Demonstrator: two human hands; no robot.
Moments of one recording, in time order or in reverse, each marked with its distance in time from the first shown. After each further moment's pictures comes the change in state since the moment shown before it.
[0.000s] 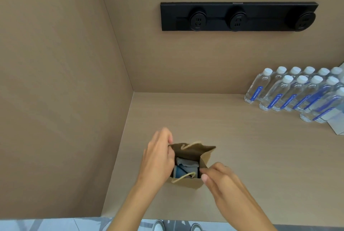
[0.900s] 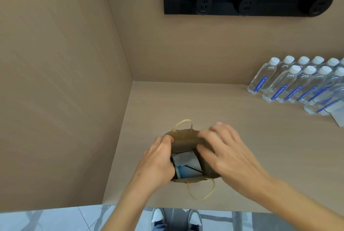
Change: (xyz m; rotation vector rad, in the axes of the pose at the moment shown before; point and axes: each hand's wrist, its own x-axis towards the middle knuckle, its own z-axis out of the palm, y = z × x) left_hand -0.014 -0.008 -0.005 0.105 -0.385 -0.198; right_hand 0.039 0.004 -0.029 -0.656 0.237 -0.649
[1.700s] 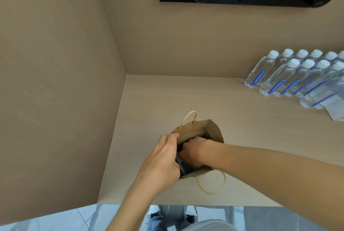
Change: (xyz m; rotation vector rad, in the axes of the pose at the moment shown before) left_hand 0.006 0.004 0.008 -0.070 -0.104 0.074; right_hand 0.081 -0.010 0.095 0.022 -1.166 -0.150
